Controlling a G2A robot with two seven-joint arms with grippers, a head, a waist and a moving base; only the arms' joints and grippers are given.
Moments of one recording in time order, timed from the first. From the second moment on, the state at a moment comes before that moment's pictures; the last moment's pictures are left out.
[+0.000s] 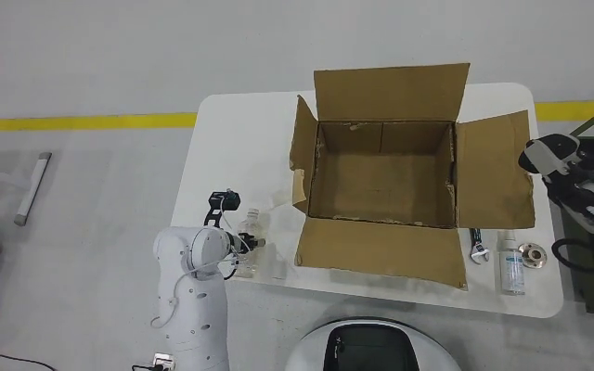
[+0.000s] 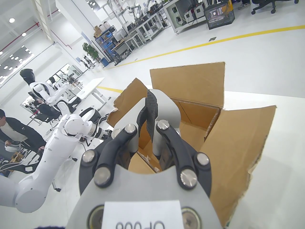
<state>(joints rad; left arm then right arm) 1.02 -1.57 -1.66 -1.66 1.44 -0.28 -1.54 -1.56 -1.18 2.07 -2.35 -0.21 -0.26 0.66</state>
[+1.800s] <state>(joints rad) 0.94 -1.17 -1.40 -1.82 0.97 -0.03 -1.54 -1.56 -1.17 2.09 -2.33 -0.23 -0.23 0.61</state>
